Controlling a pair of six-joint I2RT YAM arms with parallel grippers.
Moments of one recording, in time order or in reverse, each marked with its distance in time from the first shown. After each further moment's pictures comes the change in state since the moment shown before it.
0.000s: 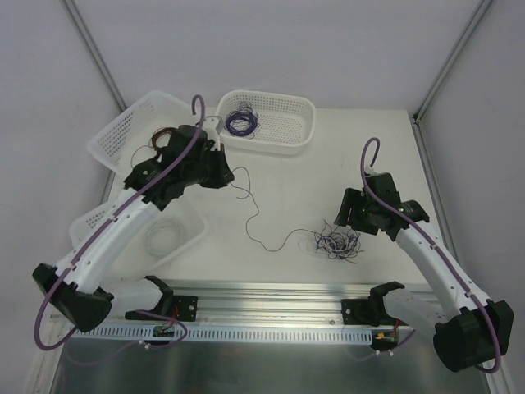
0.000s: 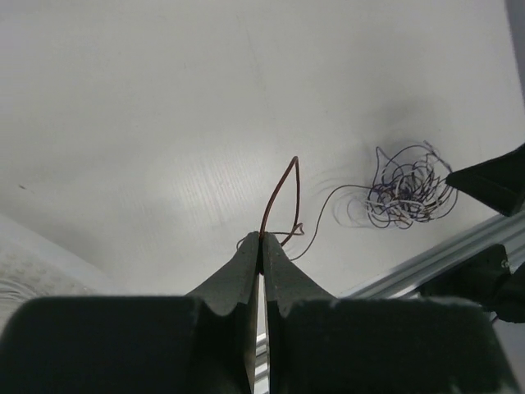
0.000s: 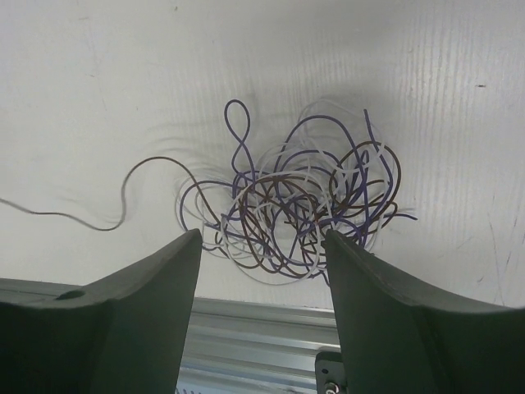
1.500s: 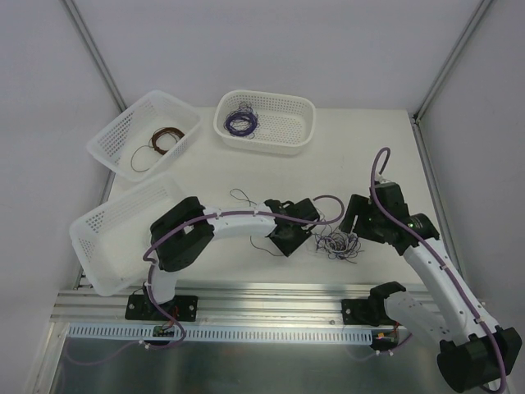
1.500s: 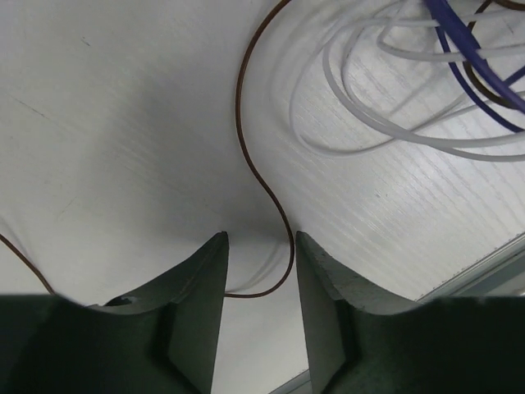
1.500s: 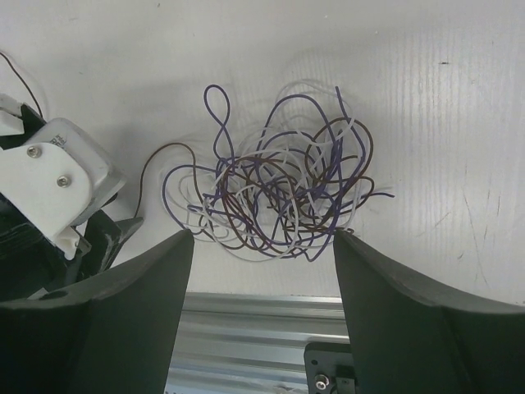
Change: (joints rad) left arm -0.513 0.771 -0.048 0.190 -0.041 0.217; right arm 0.008 -0.144 -0.045 -0.055 0.053 0.020
